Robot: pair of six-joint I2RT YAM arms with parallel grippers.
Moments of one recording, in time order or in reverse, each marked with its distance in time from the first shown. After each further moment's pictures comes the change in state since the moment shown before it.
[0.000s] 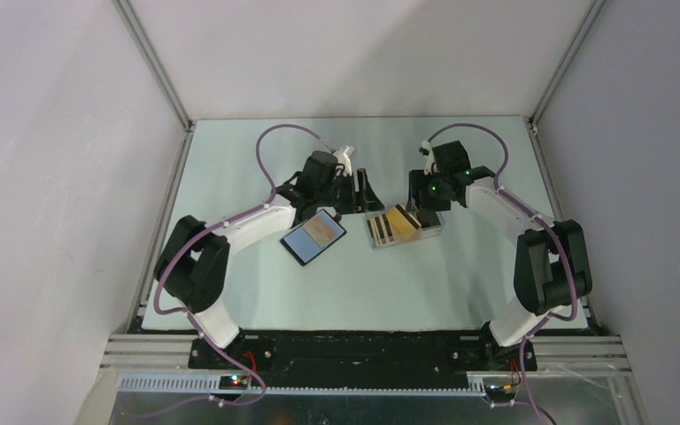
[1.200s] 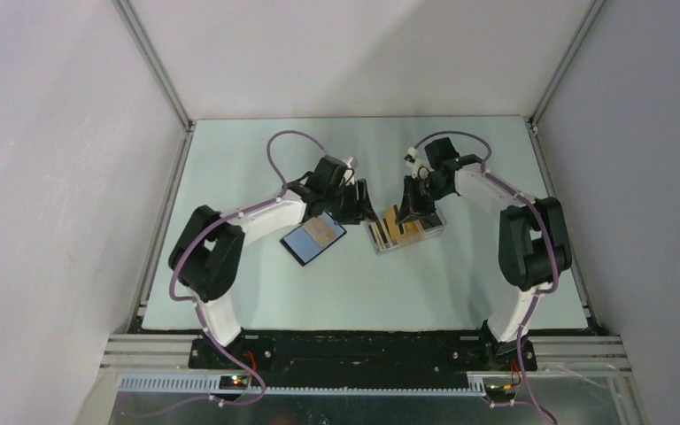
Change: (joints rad) left arm -0.013 0.116 0.054 -0.196 -0.082 0.000; right arm -0.013 0.213 0.187 -0.242 -0.391 0.016
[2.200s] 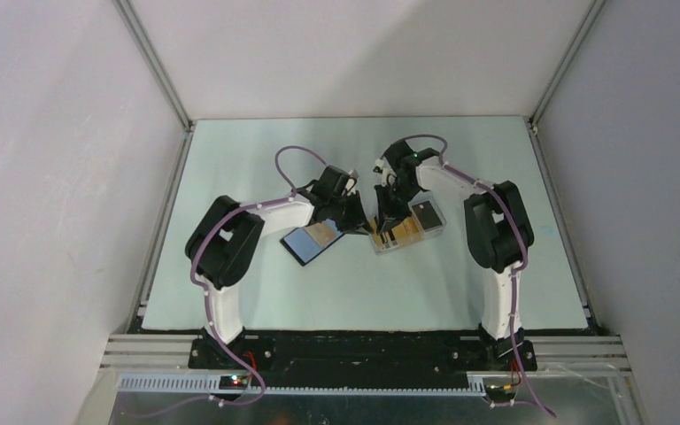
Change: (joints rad) left arm 0.009 0.119 -0.019 0.083 0.071 -0.087; right arm 0.173 0.208 0.214 -0.159 0.129 0.055
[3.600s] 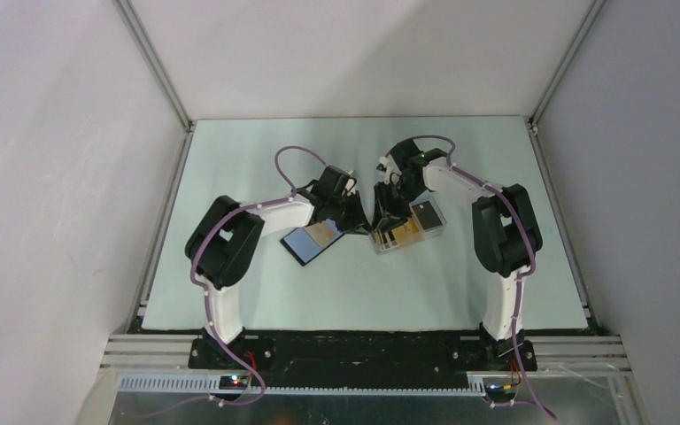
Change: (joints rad) left arm 0.000 -0.001 0.000 0.000 0.000 -0.005; right arm -0.018 -0.059 -0.045 0.031 -0.127 0.053
